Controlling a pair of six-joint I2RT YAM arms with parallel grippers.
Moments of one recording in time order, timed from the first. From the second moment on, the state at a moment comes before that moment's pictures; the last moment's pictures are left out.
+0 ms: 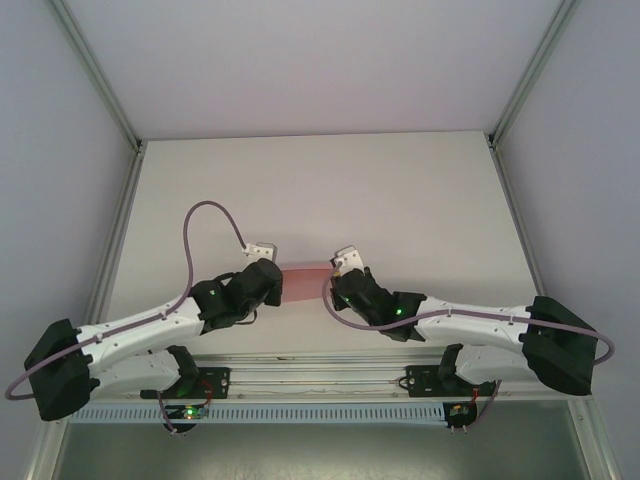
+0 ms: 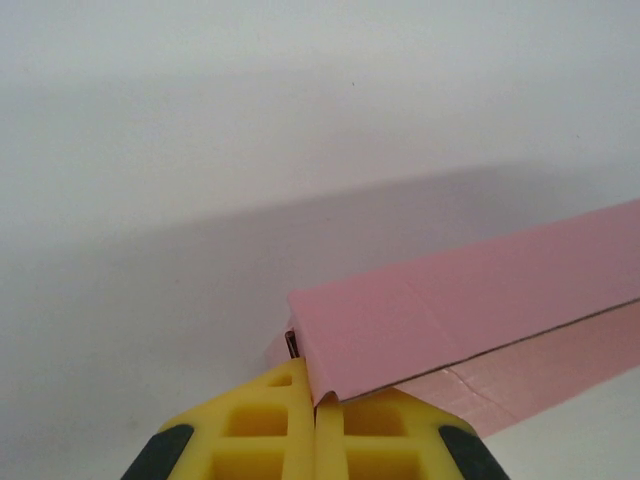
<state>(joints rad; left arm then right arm) -0.91 1.11 0.63 -0.41 -0.33 -0.67 1.09 1.21 0.54 -0.01 0.46 0.43</state>
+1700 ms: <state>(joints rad) -0.96 1.09 0.65 -0.47 -0.37 -0.62 0.89 1.20 0.44 0.22 0.16 0.88</state>
